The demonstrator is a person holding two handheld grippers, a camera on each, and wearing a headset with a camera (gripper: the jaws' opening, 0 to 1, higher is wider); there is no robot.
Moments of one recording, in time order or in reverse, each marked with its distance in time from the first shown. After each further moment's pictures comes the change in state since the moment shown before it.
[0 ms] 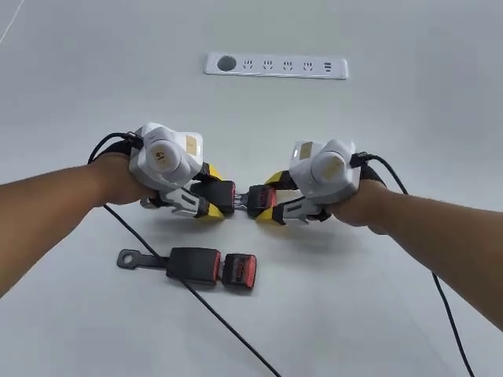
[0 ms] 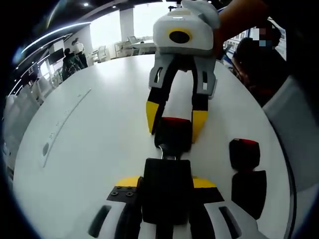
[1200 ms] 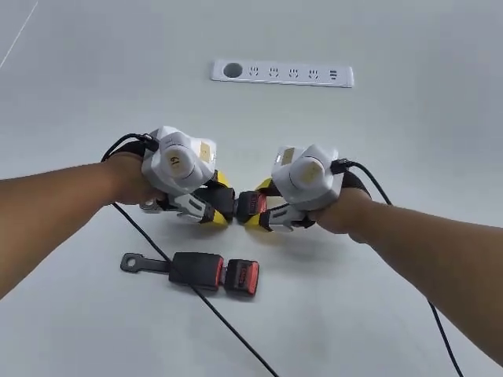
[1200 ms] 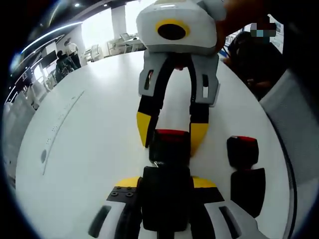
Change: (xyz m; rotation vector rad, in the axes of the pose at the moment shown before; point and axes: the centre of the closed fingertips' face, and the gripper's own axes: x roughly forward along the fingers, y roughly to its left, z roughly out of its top) left arm -0.002 -0.005 0.000 0.050 0.047 -0.029; right arm 0.016 0.001 0.015 0.018 0.028 -0.016
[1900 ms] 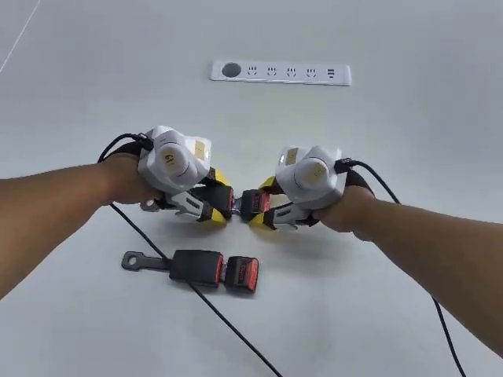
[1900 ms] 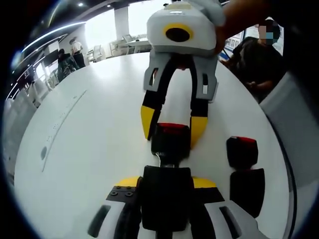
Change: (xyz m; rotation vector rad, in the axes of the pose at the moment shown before) left arm -0.001 0.001 -0.002 -0.023 -0.024 0.003; right arm -0.009 -0.002 -0.011 -0.022 -0.010 -0.009
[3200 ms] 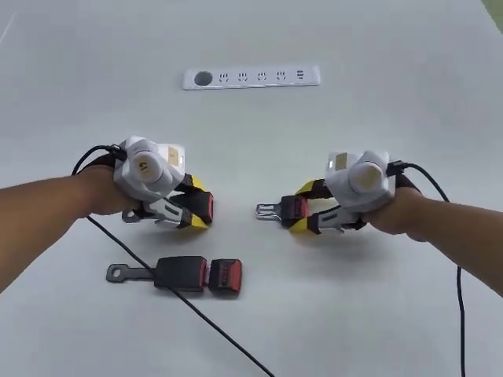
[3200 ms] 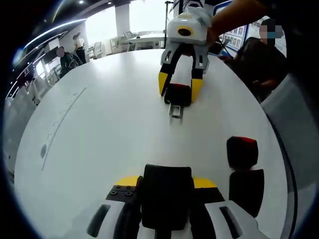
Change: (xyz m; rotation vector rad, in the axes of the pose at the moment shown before) left arm 0.001 -0.002 0.001 -0.010 0.032 -0.002; right arm -0.082 -0.006 -0.074 0.041 0.027 -0.041
